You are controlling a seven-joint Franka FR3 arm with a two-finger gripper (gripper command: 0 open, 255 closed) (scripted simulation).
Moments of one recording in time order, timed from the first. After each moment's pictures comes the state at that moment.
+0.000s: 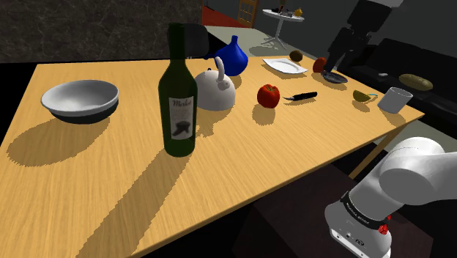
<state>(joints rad) 0.01 -0.83 0.03 -2.26 0.12 1.48 0.08</state>
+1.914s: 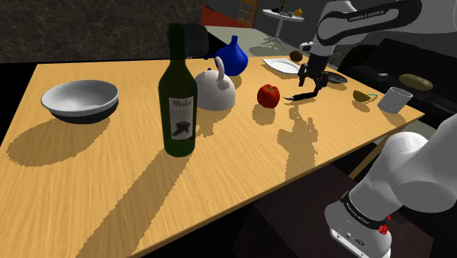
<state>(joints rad) 0.36 -0.22 -0.71 -2.17 -0.21 1.91 -1.56</state>
